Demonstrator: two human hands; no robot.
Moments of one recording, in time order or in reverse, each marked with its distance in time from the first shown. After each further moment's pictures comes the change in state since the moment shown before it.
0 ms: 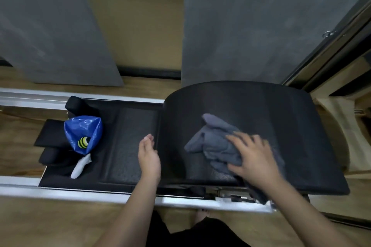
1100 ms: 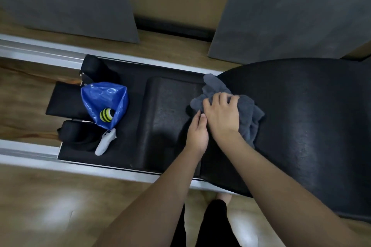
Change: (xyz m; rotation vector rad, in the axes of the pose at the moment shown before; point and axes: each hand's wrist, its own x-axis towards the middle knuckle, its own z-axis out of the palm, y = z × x) left_hand 0.146 -0.024 -0.032 0.180 -0.448 -0.213; right_hand 0.212 -0.250 0.149 -0.587 -0.254 -0.039
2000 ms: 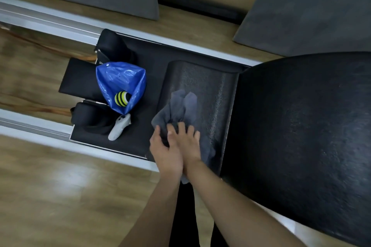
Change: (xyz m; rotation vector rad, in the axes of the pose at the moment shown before) left_hand -0.011 -0.067 -0.124 0.145 0.709 -0.027; right_hand -0.019 -0.192 0.031 0.684 -0.201 -0.195
